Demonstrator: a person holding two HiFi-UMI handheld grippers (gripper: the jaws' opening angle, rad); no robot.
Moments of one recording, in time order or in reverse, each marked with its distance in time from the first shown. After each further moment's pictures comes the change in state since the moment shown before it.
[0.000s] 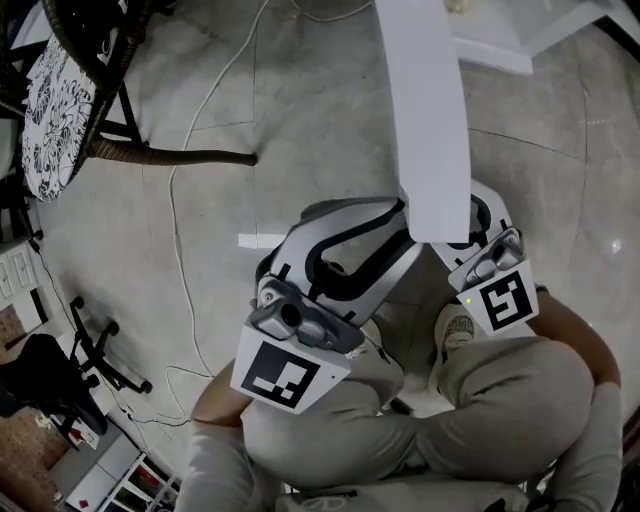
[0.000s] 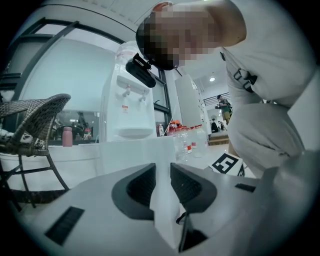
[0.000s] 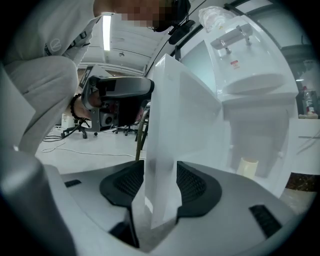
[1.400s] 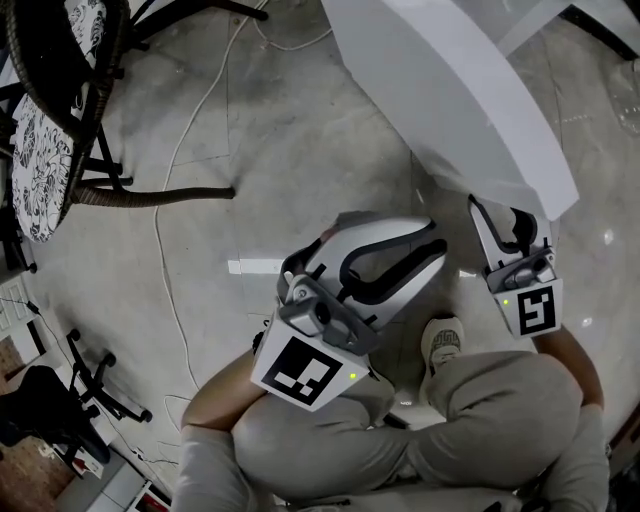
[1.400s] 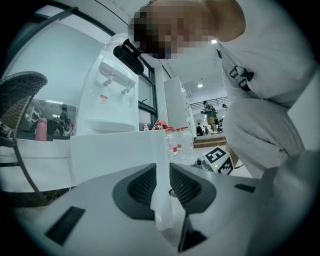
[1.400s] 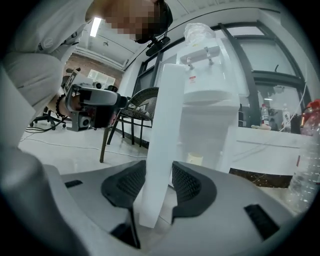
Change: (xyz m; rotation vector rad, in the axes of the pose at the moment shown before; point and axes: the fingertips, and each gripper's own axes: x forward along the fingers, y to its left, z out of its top) left arm 0.060 -0.036 -0.007 0.003 -0.028 -0.191; right arm -0.092 -0.103 -0.021 0.001 -0.023 -0.371
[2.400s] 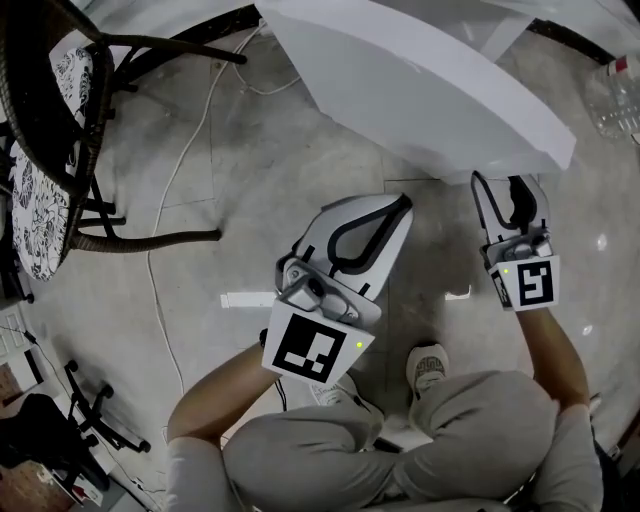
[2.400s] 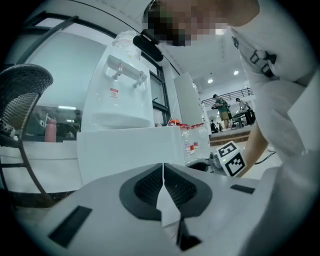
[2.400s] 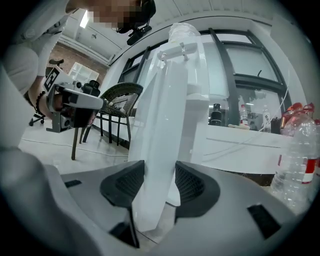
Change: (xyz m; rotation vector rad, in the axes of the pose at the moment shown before) left arm 0.053 0.056 -0.010 0.000 -0.006 0.173; right arm 0.014 -0.101 -0.013 0.020 -0.006 -0.200
